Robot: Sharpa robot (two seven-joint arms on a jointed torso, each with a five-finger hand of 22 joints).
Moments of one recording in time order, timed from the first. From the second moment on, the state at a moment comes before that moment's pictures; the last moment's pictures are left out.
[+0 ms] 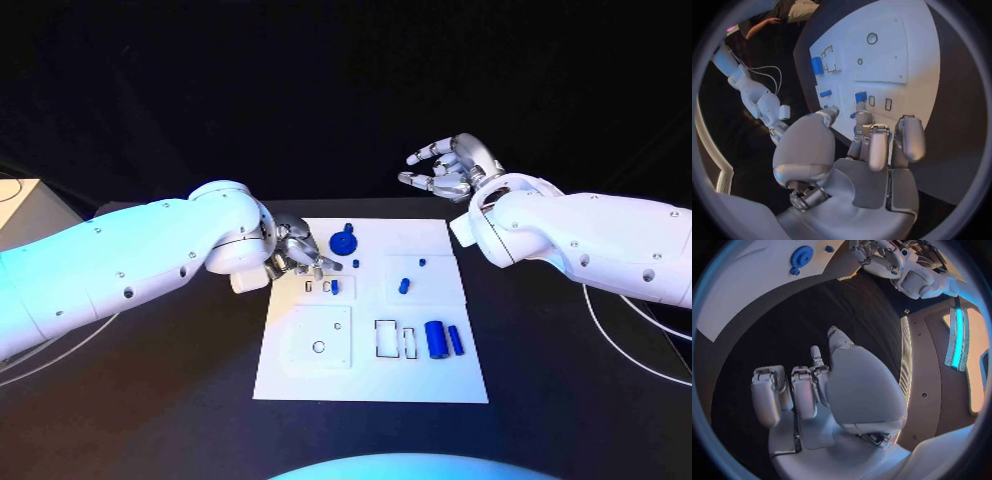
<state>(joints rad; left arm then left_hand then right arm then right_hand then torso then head) 1.35 -0.56 -0.08 1.35 -0.85 0.23 -0.57 1.04 -0.13 0.37 0.29 0.05 0.84 0.10 0.67 0.62 1.15 0.03 1.13 0.86 1.47 -0.03 1.52 1.31 0.08 1.35 0.07 1.42 1.22 1.35 -0.83 -0.15 1.48 -0.73 -0.71 0.00 1.46 -0.15 0.09 0.29 0.23 0.90 0.17 0.19 0.28 1.47 0.09 1.46 1.31 1.47 0.01 1.54 1.31 0.01 1.46 0.11 1.53 1.31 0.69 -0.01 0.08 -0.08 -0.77</state>
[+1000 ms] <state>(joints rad) 1.35 -0.45 -0.10 1.23 -0.88 0.29 -0.60 1.04 -0.12 0.37 0.29 0.05 0.82 0.10 0.67 0.64 1.13 0.03 1.12 0.85 1.47 -0.02 1.52 1.31 0.08 1.35 0.07 1.42 1.22 1.35 -0.82 -0.15 1.47 -0.72 -0.68 -0.03 1.46 -0.15 0.09 0.29 0.23 0.90 0.17 0.19 0.28 1.47 0.09 1.46 1.31 1.47 0.01 1.54 1.31 0.01 1.47 0.11 1.52 1.31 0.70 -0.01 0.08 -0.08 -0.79</state>
